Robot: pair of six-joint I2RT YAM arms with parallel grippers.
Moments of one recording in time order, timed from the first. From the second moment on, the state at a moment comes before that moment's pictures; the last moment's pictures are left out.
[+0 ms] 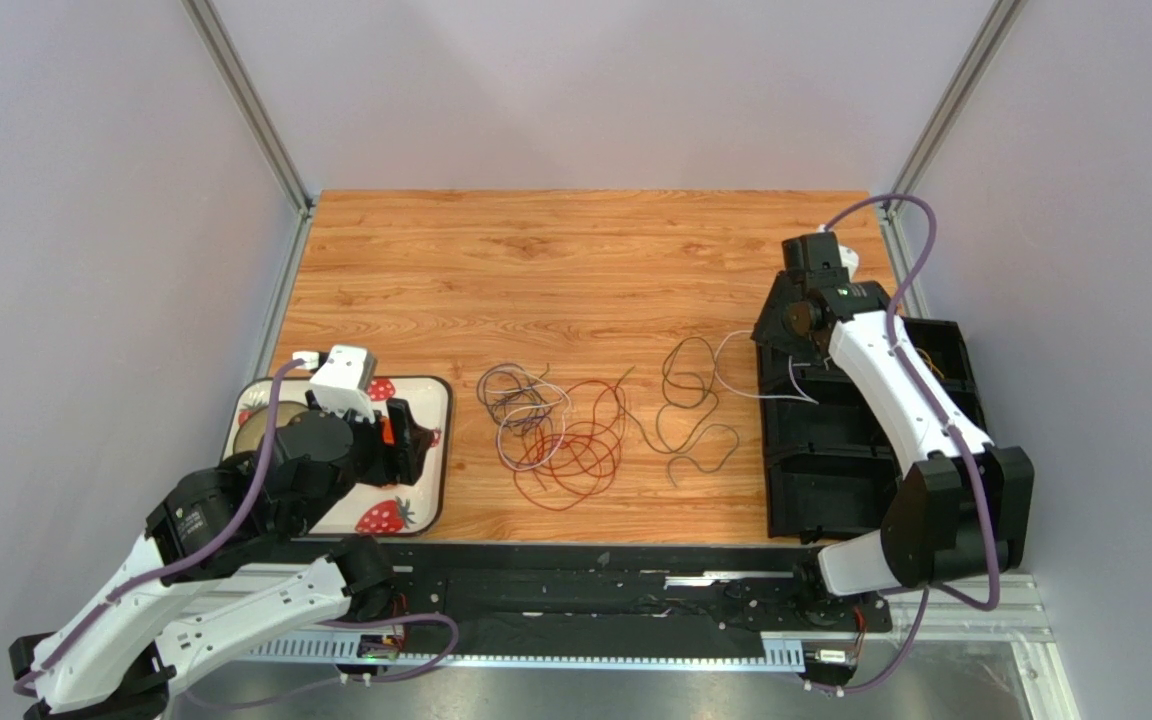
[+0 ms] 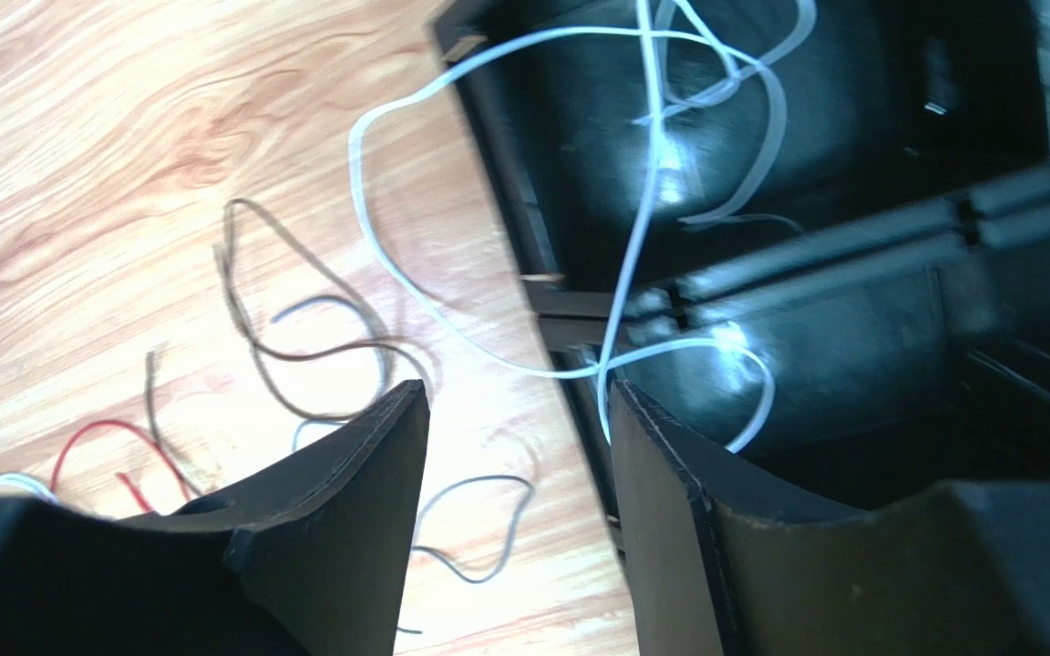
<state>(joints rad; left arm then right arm) -0.95 0.50 1.01 -1.08 -0.52 -0.52 0.14 1.41 1.19 -0.78 0.22 0.53</state>
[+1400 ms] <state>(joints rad) -0.95 0.47 1.01 -1.08 -0.52 -0.53 0.26 1.94 1.41 -0.63 0.31 0.54</state>
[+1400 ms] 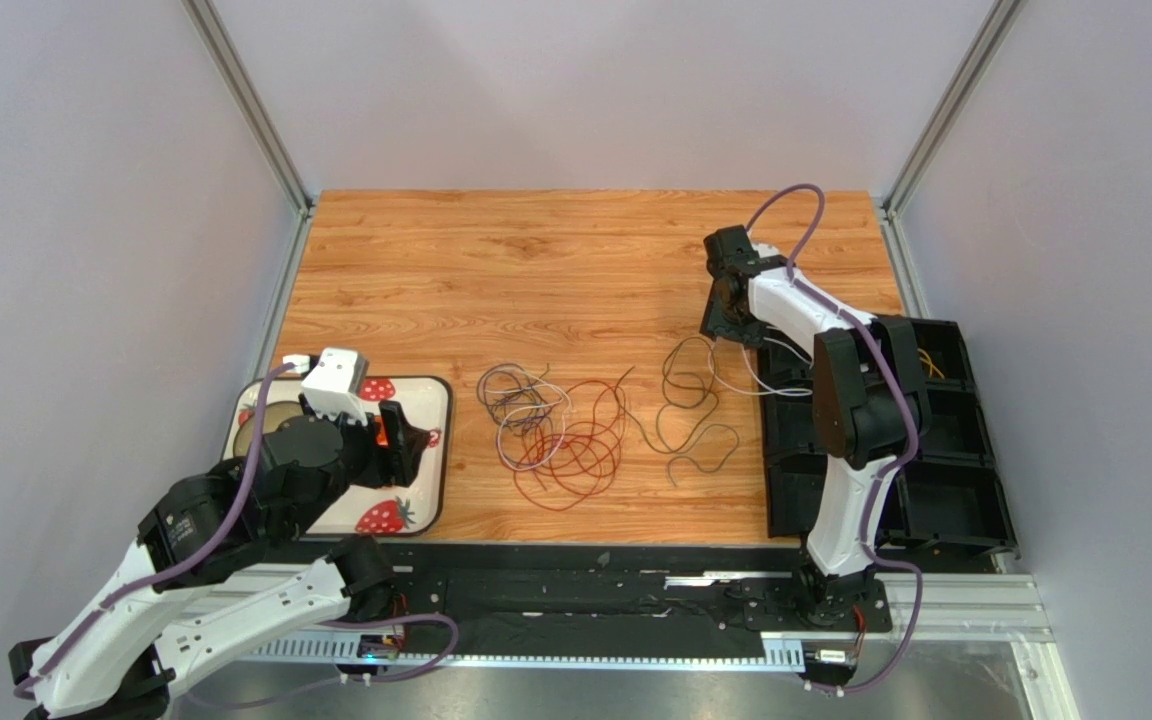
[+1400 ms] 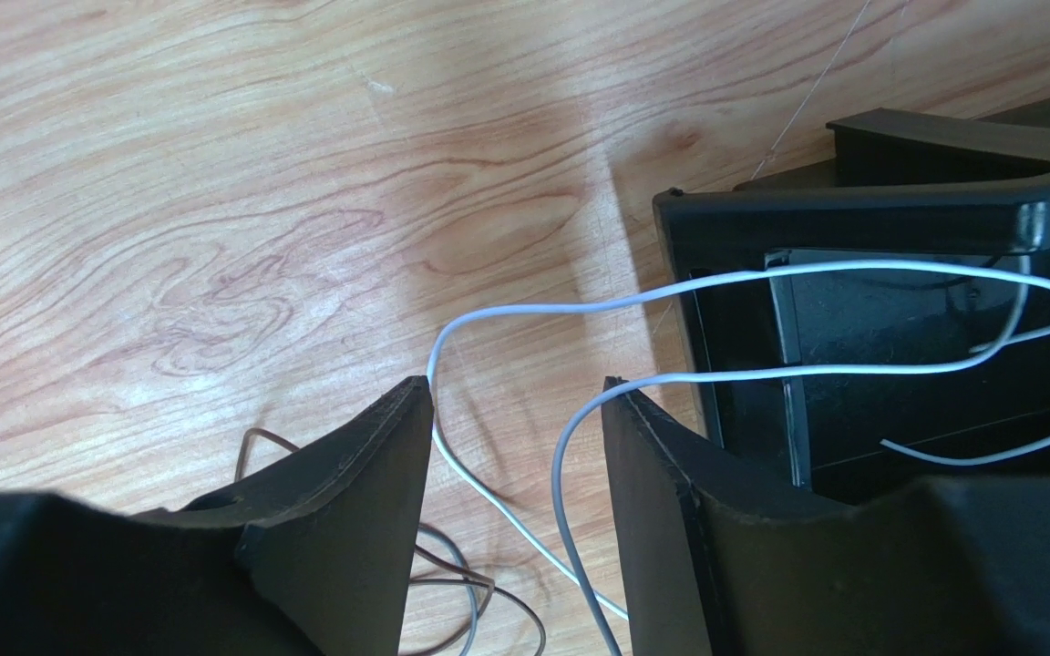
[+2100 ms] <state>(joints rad) -0.95 0.47 1.01 -1.08 -0.52 -0.53 0.26 2.01 1.41 -0.59 0.32 0.57</state>
